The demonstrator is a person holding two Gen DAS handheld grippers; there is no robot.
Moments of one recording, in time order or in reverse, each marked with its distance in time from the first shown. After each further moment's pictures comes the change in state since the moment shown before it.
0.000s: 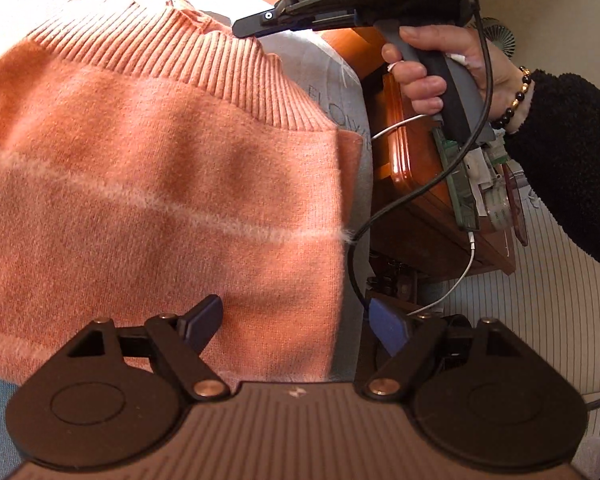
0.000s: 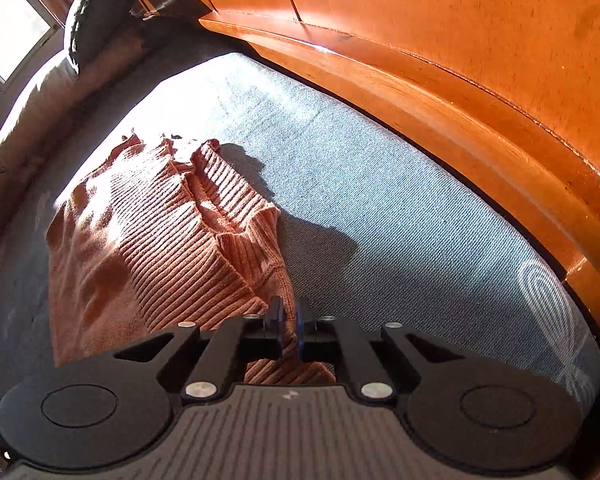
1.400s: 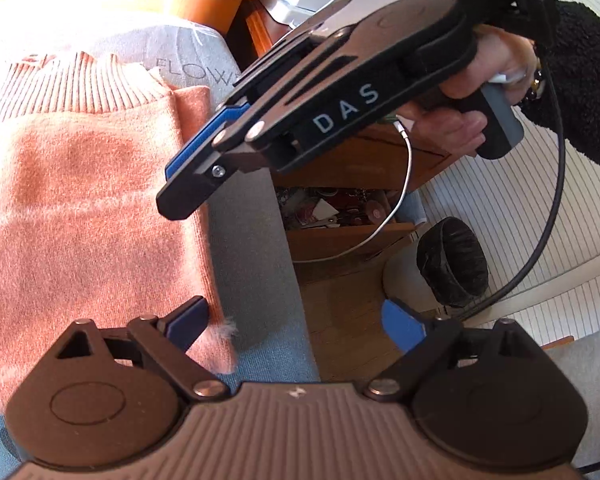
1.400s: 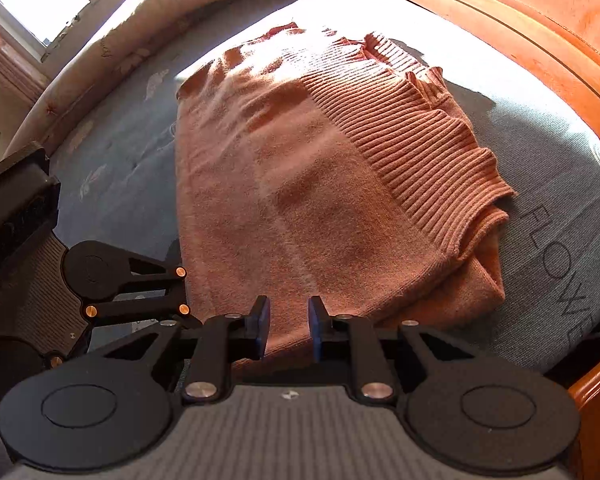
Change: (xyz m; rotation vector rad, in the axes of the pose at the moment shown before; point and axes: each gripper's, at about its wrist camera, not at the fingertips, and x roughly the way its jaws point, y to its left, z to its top) left arm 0.034 -0.072 -0.046 0.358 0.090 0.008; right arm -0.065 0.085 -0.141 -0.222 0.154 0.198
